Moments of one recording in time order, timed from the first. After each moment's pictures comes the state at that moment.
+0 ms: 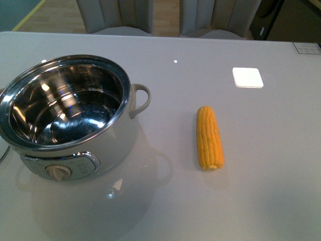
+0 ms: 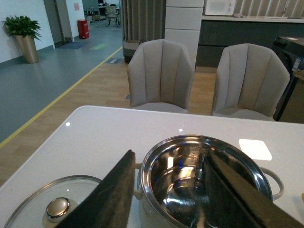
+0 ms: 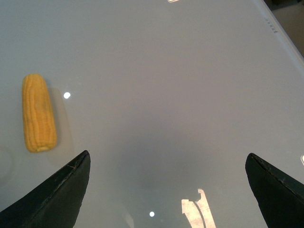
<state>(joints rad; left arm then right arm) 0.00 0.01 0.01 0.00 0.00 -0.01 0.15 0.44 0.20 -0.43 0.35 0.37</state>
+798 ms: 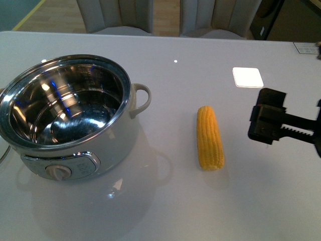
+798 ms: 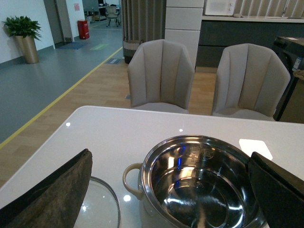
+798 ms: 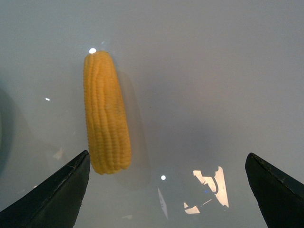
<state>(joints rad) 0.00 0.01 0.01 0.00 0.00 0.00 0.40 1.67 0.55 0.30 0.29 0.50</state>
